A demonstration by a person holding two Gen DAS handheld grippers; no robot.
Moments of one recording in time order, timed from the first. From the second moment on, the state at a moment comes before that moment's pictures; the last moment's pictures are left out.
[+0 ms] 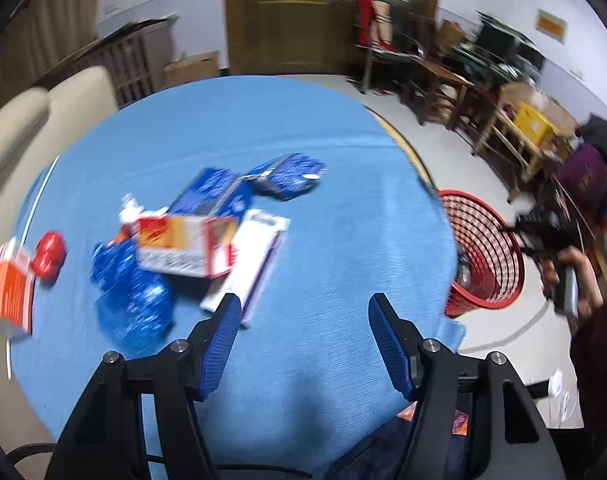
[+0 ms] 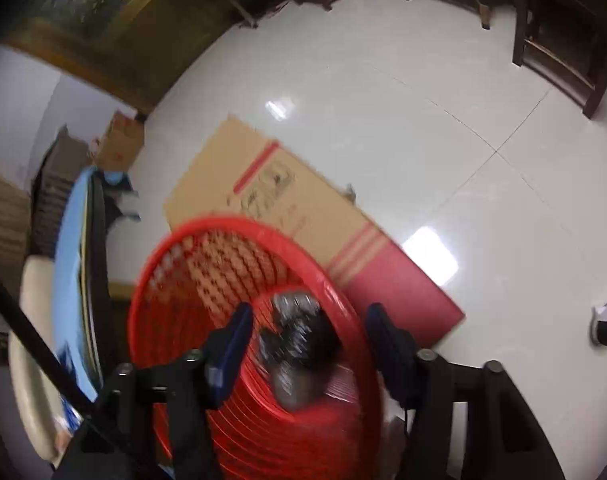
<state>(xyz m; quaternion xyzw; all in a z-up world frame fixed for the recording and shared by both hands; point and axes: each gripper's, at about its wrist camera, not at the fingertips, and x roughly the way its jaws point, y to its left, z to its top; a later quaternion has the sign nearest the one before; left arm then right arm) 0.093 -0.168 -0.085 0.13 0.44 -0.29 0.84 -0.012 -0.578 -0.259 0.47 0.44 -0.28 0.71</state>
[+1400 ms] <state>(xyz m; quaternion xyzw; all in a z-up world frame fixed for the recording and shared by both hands) 0.191 -0.040 -0.159 -0.07 0.52 -0.20 0.83 0.166 -0.237 -0.136 0.24 0.48 0.06 0.84</state>
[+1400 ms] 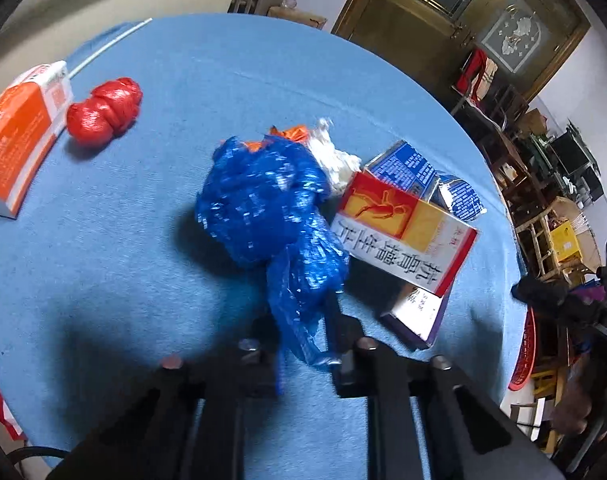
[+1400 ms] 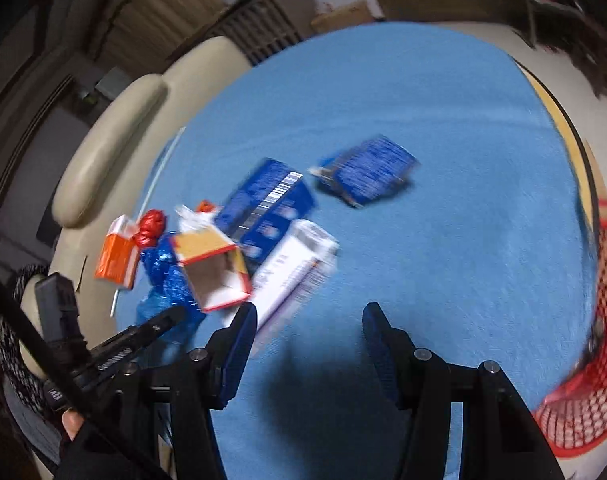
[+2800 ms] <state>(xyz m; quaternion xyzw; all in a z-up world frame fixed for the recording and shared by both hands) 0.130 0.013 -0.147 -0.04 0.50 -0.15 0.85 0.139 -0.164 -0.122 0.11 0.41 0.11 0.90</state>
